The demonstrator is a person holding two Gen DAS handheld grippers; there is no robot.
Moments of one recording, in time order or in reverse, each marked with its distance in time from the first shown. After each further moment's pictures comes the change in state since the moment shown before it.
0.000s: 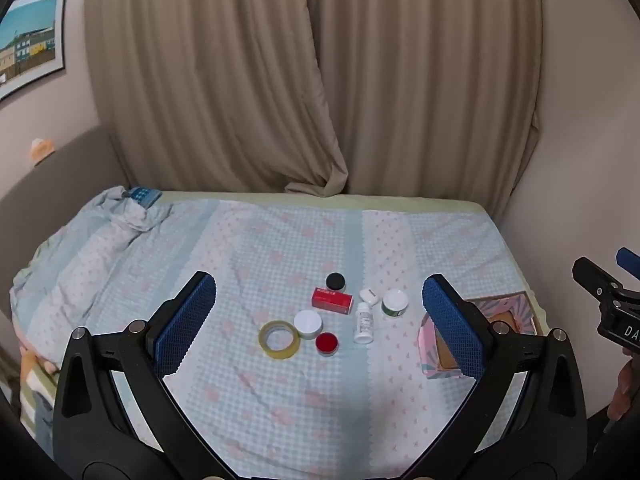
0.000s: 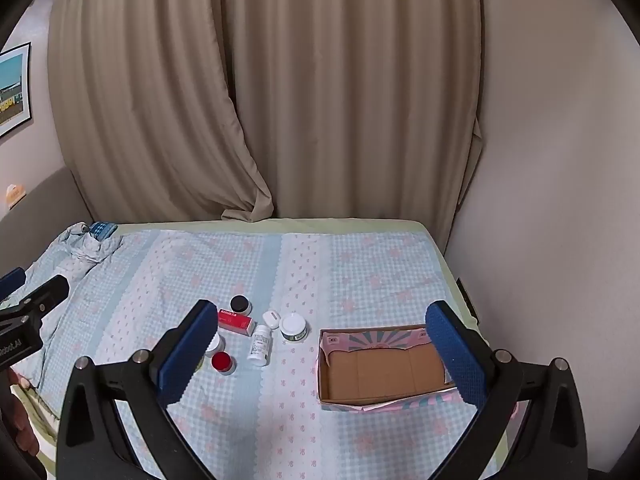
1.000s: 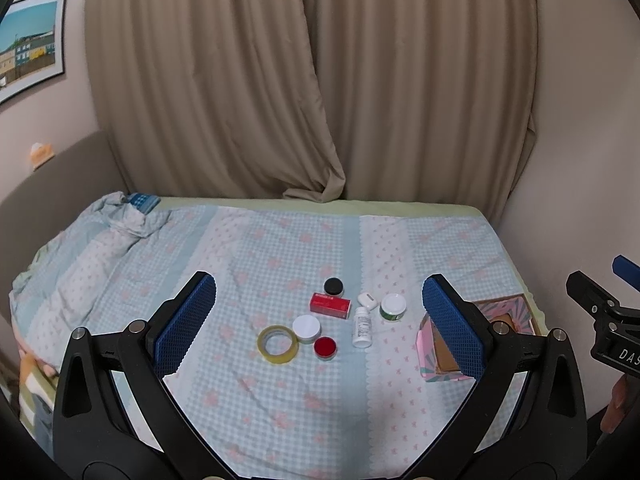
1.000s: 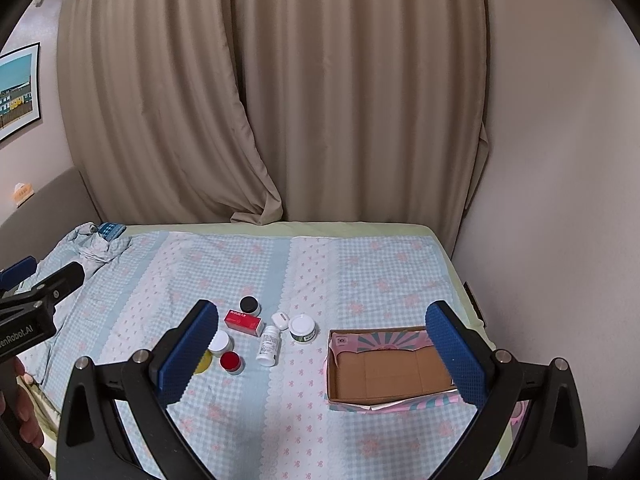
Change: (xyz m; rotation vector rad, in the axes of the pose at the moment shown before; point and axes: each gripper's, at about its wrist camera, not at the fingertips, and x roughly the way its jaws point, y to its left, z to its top) left arm -0.006 0.001 0.003 0.002 -0.020 -0.007; right arm 0.002 0.000 -0.002 -0.006 -0.021 0.033
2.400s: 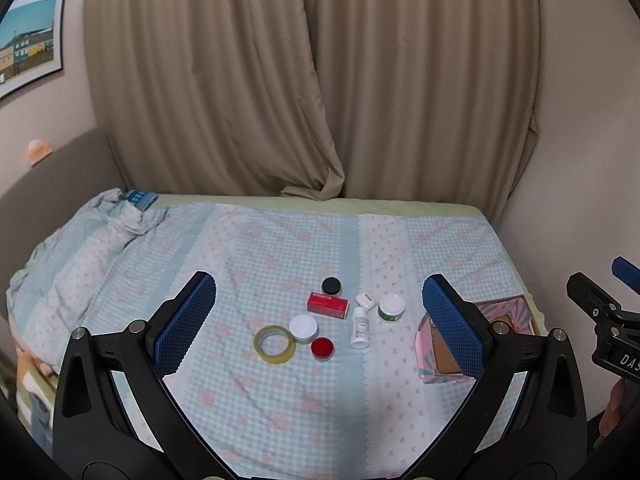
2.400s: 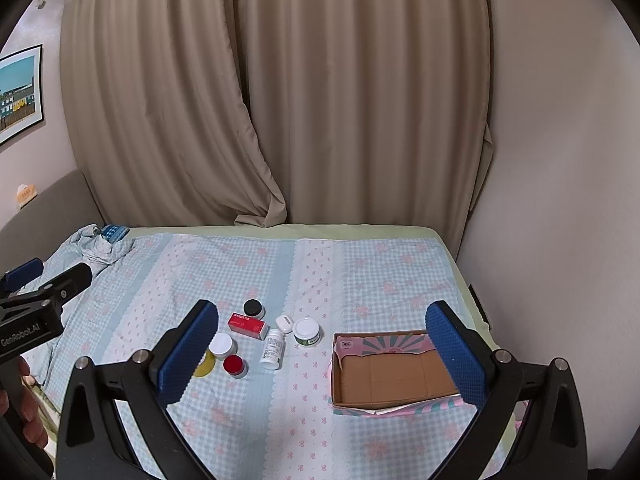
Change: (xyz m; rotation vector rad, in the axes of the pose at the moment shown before) left arm 0.010 -0.005 -0.004 -0.002 0.008 -0.003; right arm 0.004 0.006 -0.007 -0.005 -0.017 0.012
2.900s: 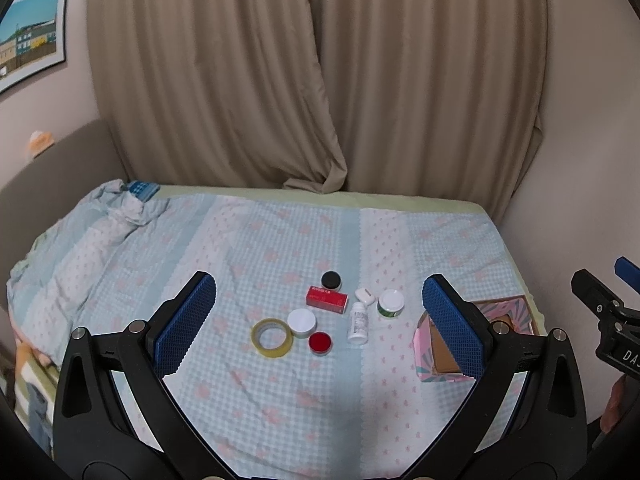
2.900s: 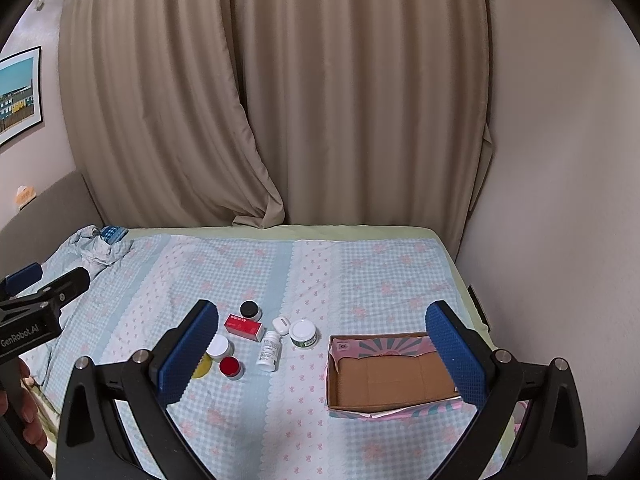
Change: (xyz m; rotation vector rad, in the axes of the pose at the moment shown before) left arm 0.012 -0.005 -0.004 -0.022 0.032 0.014; right arm 0.005 -0.006 0.003 -0.004 0.003 -0.001
